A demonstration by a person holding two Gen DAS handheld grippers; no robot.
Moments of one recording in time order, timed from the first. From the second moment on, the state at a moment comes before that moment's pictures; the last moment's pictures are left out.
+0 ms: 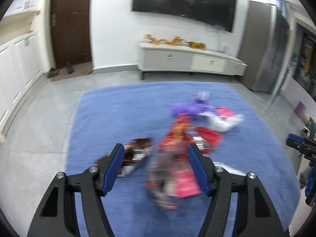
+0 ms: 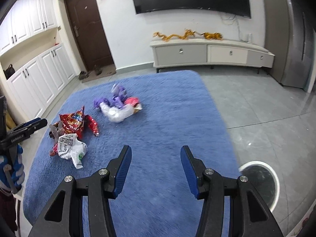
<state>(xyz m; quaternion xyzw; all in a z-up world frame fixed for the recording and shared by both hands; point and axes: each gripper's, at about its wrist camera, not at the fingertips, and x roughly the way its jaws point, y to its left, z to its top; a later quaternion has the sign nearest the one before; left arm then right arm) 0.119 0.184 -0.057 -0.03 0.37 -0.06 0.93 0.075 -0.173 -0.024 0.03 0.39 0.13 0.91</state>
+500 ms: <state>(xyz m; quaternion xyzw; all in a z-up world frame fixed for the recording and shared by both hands) 0.176 0.245 -0.098 -0.13 0.42 -0.10 0.89 0.149 -0.097 -0.057 0.03 0.44 0.19 0.88</state>
